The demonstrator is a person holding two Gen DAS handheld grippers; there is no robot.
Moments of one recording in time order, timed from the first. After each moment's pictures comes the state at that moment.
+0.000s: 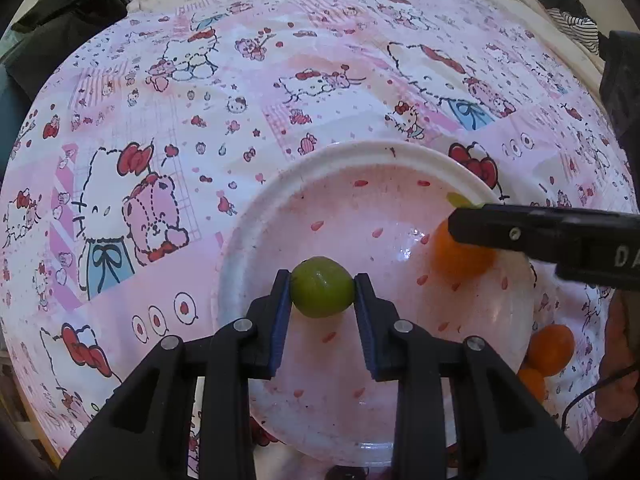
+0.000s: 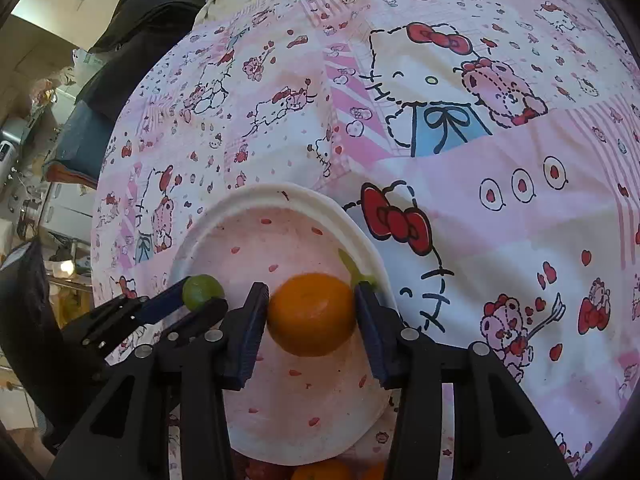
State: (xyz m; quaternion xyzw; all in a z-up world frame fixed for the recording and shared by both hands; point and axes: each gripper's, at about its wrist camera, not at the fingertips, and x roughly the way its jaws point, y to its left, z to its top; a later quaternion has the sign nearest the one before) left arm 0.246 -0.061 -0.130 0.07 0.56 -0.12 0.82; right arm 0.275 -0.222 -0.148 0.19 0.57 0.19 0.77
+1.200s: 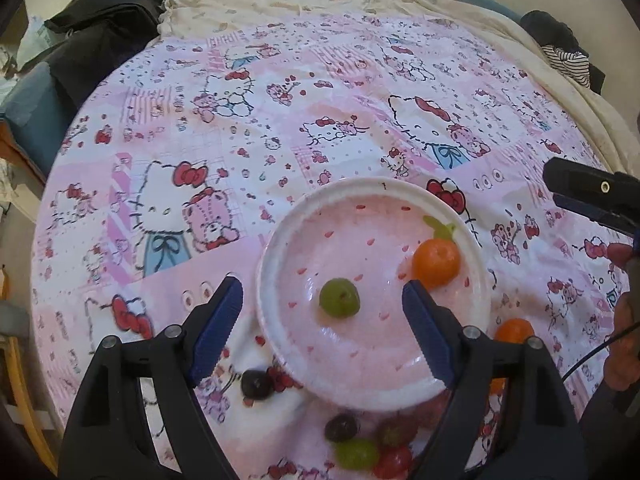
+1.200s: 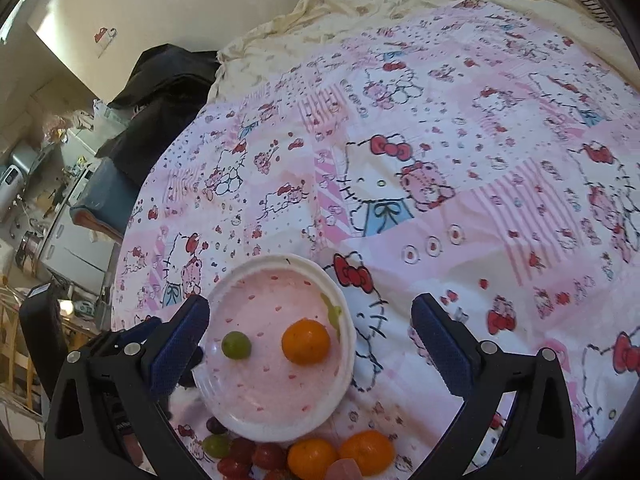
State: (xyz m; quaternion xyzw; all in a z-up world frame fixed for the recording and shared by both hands) left arm 0.203 -0.040 -0.070 0.05 0.50 -0.10 0.86; right arm 0.227 -0.274 -0.071 0.20 0.46 0.15 0.85
